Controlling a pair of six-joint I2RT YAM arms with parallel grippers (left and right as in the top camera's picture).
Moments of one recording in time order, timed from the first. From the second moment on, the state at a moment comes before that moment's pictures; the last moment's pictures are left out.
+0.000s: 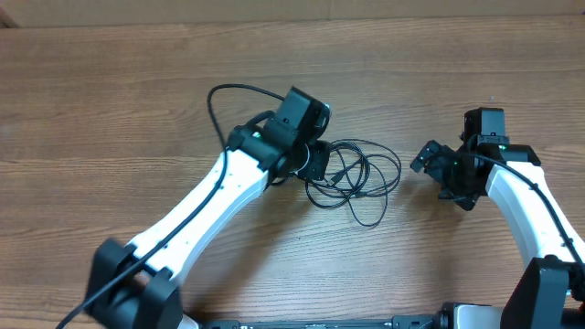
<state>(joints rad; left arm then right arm) -0.61 1.68 1.35 -0.76 0.13 -0.32 -0.09 1.51 0.96 -0.79 -0.18 0.57</state>
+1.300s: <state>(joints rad) -0.51 2.01 1.33 -0.65 0.20 -0.02 0.06 1.51 0.96 -0.83 -0.38 0.62</state>
